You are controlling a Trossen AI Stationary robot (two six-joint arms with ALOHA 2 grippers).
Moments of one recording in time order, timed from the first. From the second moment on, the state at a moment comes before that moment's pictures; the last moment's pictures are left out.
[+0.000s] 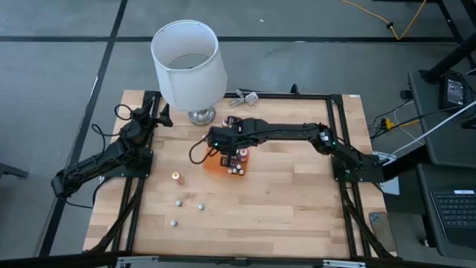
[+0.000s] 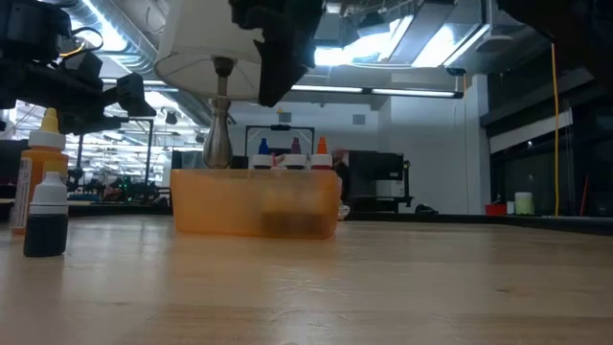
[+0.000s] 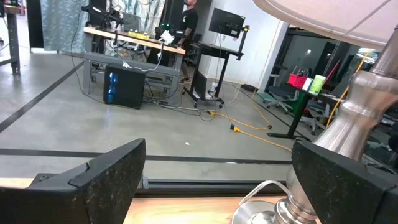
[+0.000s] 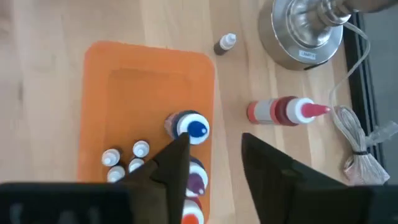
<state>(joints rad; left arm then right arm) 0.59 0.08 0.01 0.08 -0.74 -0.27 0.02 2.29 2.35 -1.21 0.29 0.05</state>
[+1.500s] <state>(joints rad) 0.59 0.08 0.01 0.08 -0.74 -0.27 -0.24 1.07 0.52 -0.01 0.18 -0.01</state>
